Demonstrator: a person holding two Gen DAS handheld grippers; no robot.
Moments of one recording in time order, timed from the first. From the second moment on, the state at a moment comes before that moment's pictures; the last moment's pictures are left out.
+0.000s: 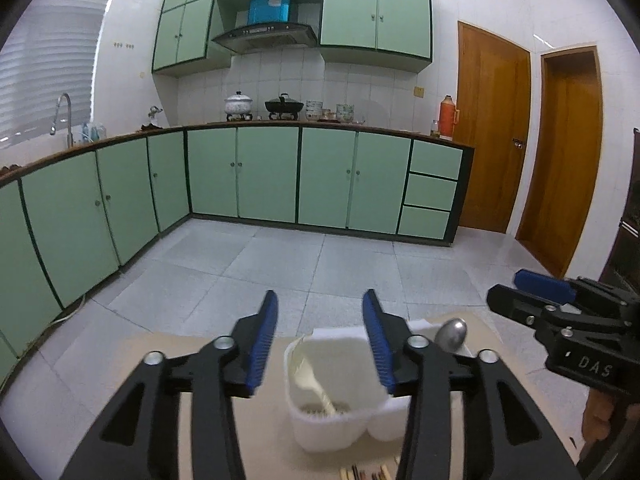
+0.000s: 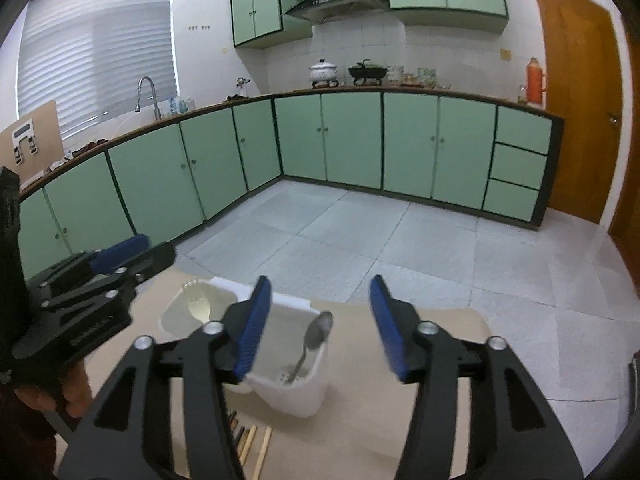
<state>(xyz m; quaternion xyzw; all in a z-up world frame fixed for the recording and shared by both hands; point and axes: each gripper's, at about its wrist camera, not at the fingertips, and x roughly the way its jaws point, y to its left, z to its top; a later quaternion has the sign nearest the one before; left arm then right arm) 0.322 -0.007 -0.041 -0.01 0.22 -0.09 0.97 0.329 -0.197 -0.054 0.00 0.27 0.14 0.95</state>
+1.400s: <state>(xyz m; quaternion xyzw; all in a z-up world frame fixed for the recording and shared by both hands) 0.080 0.001 -0.163 -0.01 0.31 -0.04 0.95 0.077 -0.153 -0.218 -0.01 0.36 0.09 0.93</state>
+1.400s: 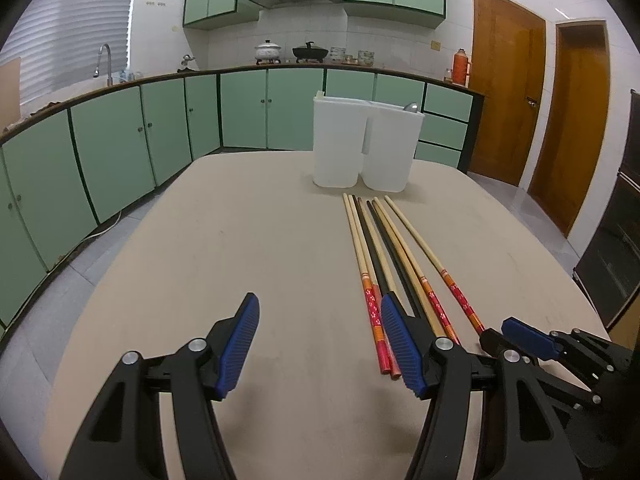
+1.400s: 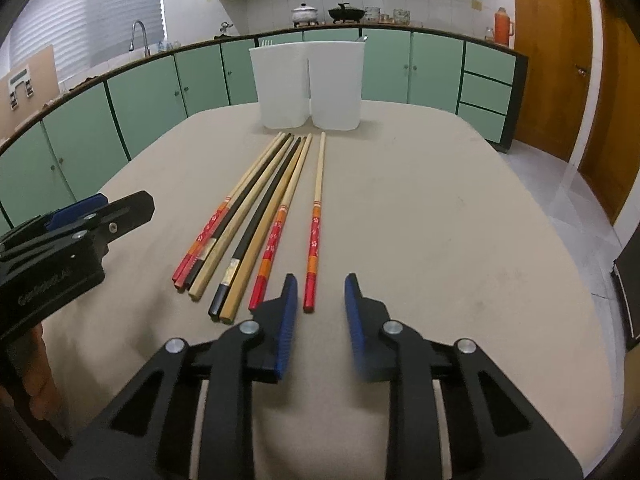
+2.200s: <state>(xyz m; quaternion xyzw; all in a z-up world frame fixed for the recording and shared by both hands) 0.086 -0.011 -0.191 0.01 0.39 -0.05 0.92 0.079 -0.162 -0.221 -0.01 0.37 0.08 0.92</state>
